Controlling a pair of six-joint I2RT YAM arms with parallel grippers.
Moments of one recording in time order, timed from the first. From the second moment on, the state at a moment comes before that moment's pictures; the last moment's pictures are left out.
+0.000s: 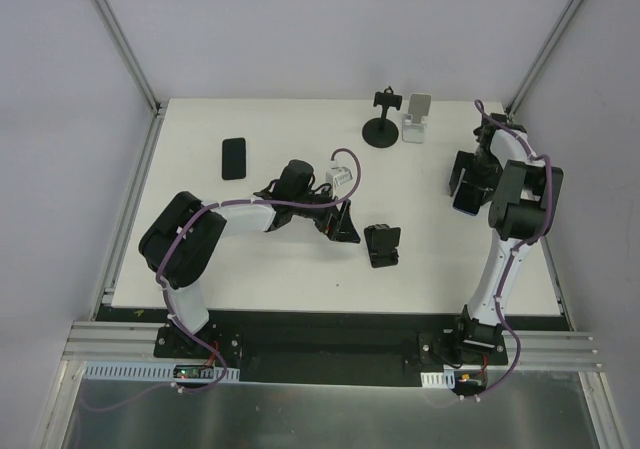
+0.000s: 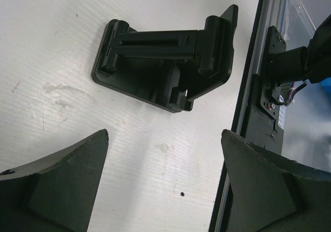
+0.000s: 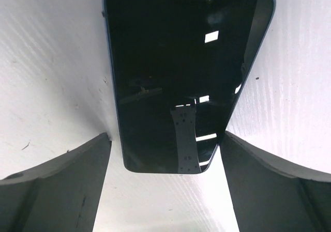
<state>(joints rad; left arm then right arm) -0.64 1.80 0.96 0.24 0.83 -0.32 -0.16 2.20 1.74 -0.97 0.05 0.14</state>
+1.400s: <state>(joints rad) -0.64 1.80 0.96 0.24 0.82 -0.32 0.08 1.00 0.62 -0.36 -0.03 0.31</state>
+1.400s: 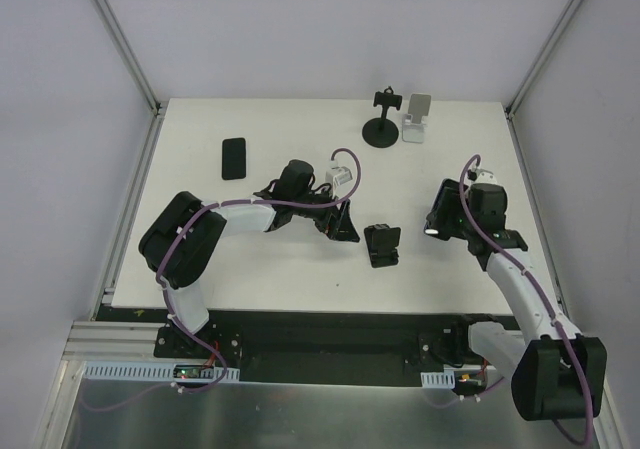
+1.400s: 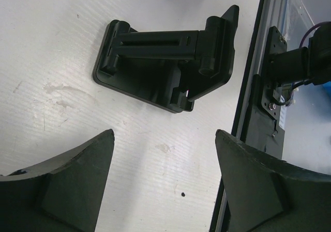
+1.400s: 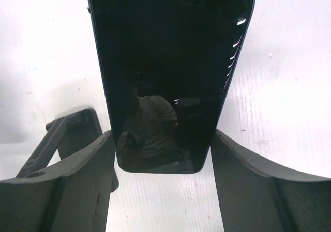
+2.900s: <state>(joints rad) -0.81 1.89 1.06 0.32 0.76 -0.21 0.53 0.71 0.56 -0.42 0.14 0.34</state>
